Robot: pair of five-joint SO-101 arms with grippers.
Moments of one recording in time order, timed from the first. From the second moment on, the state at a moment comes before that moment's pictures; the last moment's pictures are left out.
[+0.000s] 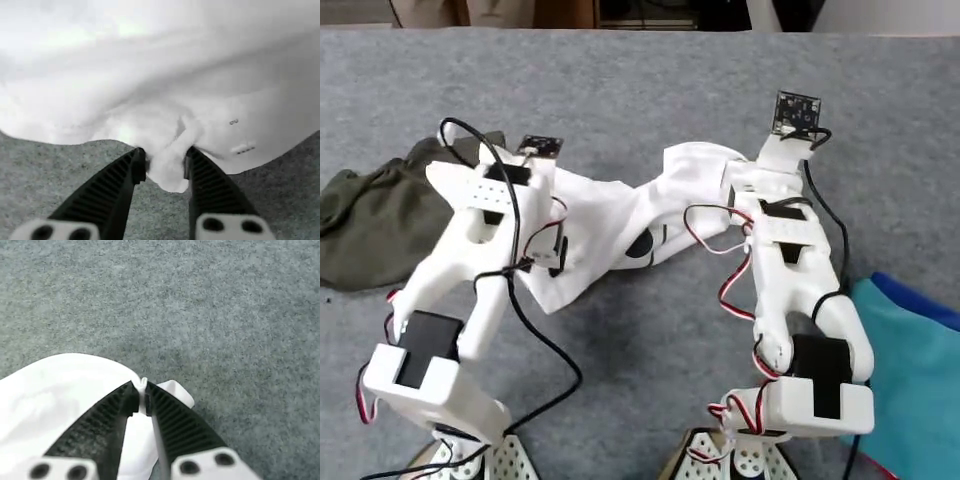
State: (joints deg) left arm 8.5 4.9 18.8 73.1 -5.4; right arm 2.8 -1.0 41.6 10.9 -14.3
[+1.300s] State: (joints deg) left arm 8.8 4.9 18.8 79.0 -5.4; right arm 2.8 -1.0 41.6 10.9 -14.3
